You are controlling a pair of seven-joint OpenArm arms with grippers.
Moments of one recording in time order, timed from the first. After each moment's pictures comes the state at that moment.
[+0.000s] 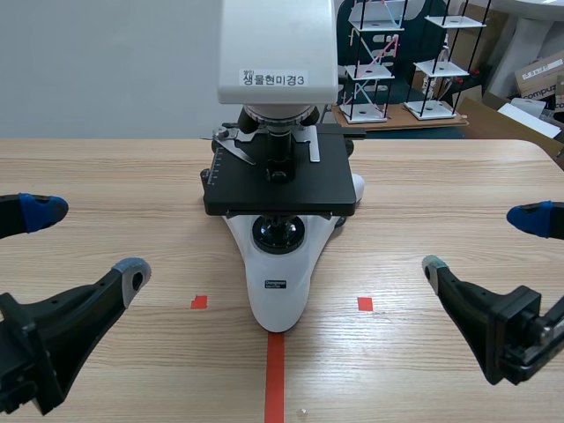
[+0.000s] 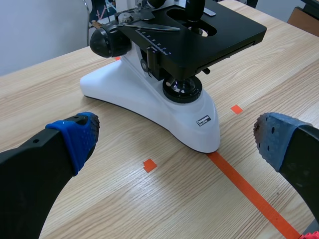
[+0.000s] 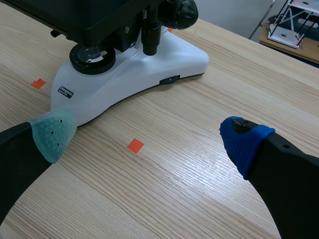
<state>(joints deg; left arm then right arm) 47.9 -32.4 -9.0 119.5 -21.3 -26.4 -9.6 -45.2 30.8 12.6 114.8 16.4 24.6 6.0</state>
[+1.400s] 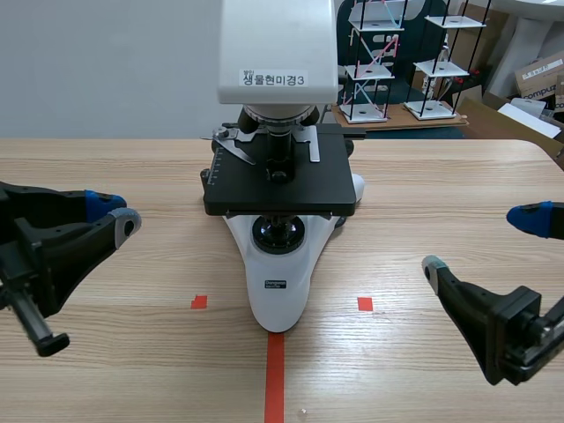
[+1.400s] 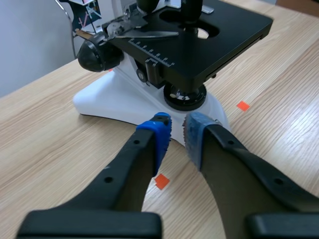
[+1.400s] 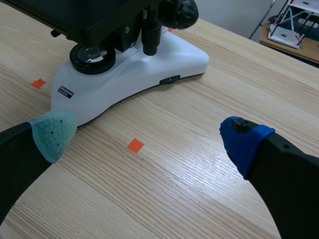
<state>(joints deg) 32.8 -39.6 -0.6 112.4 -22.0 -27.0 -7.1 -45.2 30.8 12.6 114.8 16.4 24.7 6.0</state>
